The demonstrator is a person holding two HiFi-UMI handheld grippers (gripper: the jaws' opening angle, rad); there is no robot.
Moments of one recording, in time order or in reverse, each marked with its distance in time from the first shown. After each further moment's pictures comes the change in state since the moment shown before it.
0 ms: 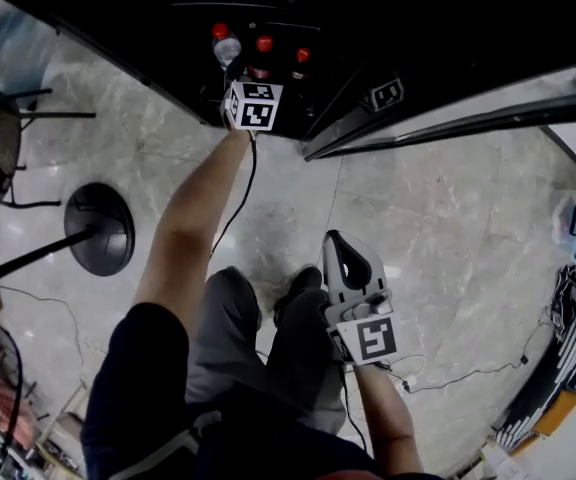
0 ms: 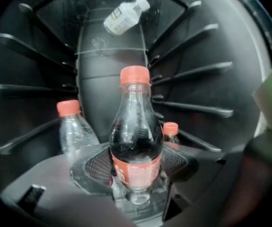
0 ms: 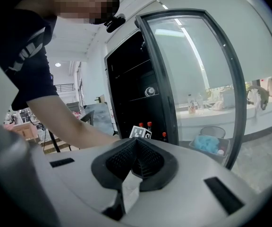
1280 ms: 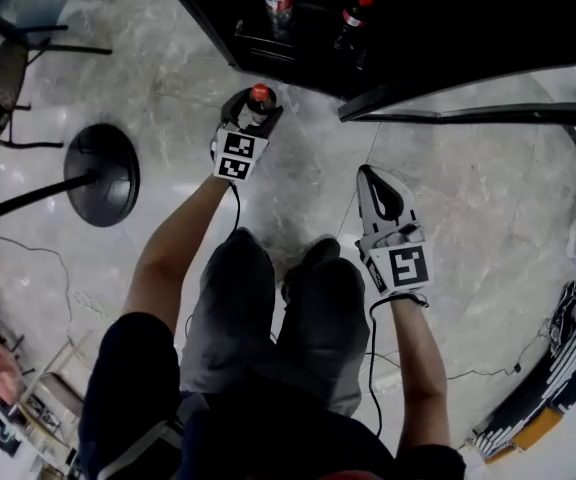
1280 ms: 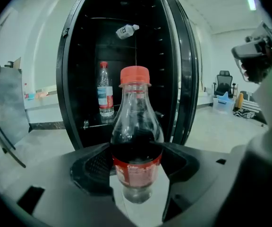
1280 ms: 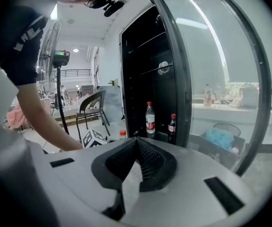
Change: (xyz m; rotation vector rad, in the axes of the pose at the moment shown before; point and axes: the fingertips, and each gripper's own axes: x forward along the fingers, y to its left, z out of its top) left arm -0.163 -0.015 -0.208 -0.023 0.075 -0.132; right arm 0.055 -0.020 -0.115 -0.182 0.135 0.143
